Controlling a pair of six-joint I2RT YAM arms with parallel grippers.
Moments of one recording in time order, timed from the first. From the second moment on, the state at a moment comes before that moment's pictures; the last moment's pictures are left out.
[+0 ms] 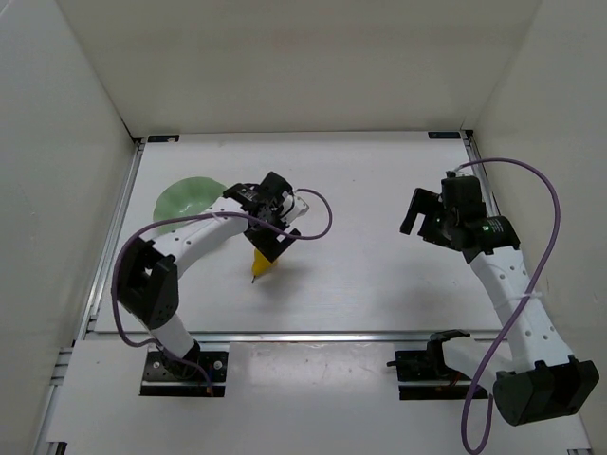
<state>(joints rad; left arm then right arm) -0.65 1.63 1.35 -0.96 -0.07 0.24 0.22 1.04 1.09 -0.89 0.07 0.44</state>
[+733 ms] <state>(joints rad) -0.59 1.80 1.26 -0.75 -0.01 0.16 0.22 1.02 1.08 -0.90 0.11 0.44</state>
